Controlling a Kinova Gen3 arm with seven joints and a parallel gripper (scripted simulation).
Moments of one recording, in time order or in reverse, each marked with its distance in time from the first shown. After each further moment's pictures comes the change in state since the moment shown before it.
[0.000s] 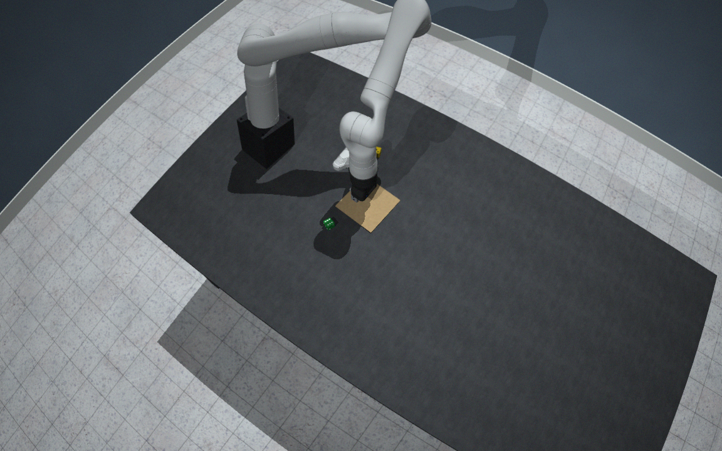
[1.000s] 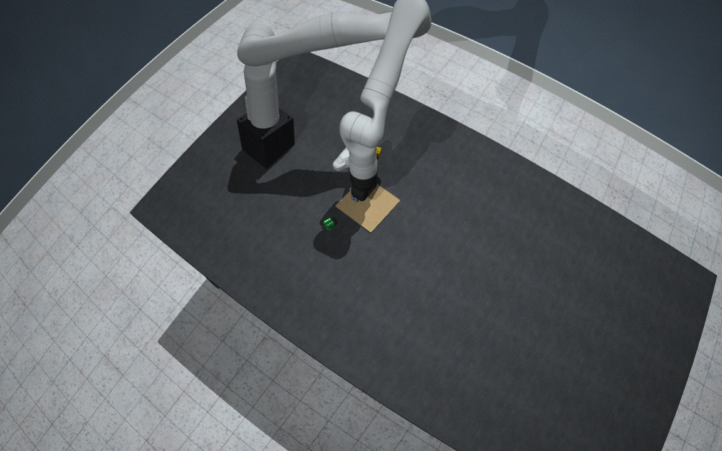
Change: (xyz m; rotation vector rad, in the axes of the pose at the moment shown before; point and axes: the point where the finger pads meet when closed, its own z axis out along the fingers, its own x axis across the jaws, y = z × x) arm 0.000 0.000 0.000 0.000 0.000 0.000
